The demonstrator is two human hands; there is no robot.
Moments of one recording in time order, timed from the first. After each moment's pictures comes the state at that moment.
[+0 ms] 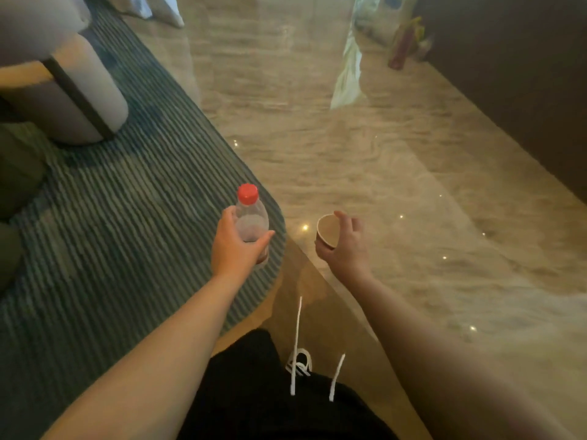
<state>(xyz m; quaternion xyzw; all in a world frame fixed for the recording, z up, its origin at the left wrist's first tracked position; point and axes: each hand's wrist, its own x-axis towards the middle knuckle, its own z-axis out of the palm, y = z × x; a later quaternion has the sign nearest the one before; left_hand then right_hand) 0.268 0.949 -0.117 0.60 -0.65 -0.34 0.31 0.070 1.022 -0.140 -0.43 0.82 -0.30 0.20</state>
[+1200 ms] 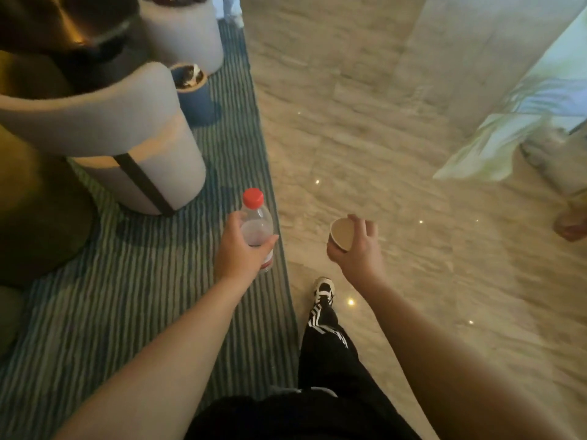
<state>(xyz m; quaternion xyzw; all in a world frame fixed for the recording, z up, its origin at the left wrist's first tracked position) 0.162 0.089 -0.138 0.74 -0.49 -0.28 0.37 -0.062 0.071 -0.159 -0.61 0.70 -0.27 0.25</state>
